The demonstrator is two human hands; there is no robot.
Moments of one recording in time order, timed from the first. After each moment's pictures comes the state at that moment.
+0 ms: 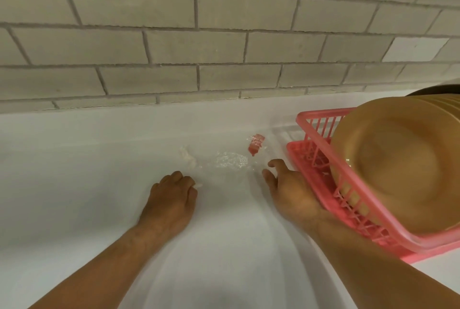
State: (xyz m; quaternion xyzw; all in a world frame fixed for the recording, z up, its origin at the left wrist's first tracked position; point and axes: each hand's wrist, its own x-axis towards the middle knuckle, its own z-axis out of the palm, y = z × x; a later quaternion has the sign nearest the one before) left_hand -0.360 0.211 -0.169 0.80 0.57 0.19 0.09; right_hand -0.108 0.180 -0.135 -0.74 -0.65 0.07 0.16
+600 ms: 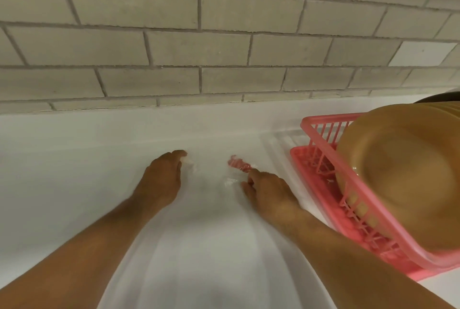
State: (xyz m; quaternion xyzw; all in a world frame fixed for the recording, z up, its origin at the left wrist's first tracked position) left_hand -0.369 0.273 -0.156 0.75 0.61 0.24 0.11; right_hand -0.137 0.209 -0.145 -0.70 -0.70 0.10 0.11
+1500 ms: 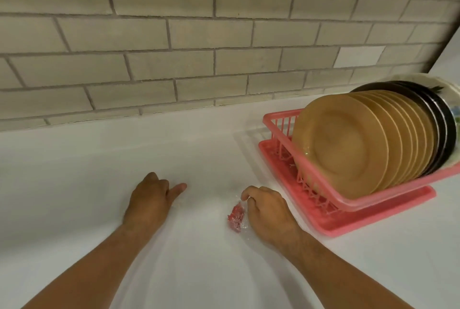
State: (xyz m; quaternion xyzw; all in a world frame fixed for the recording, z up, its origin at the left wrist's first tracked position) left_hand -0.353 0.189 -0.145 0.73 0.66 0.17 0.10; right_hand -0.122 0.094 -0.130 -0.72 -0.63 0.17 0.24
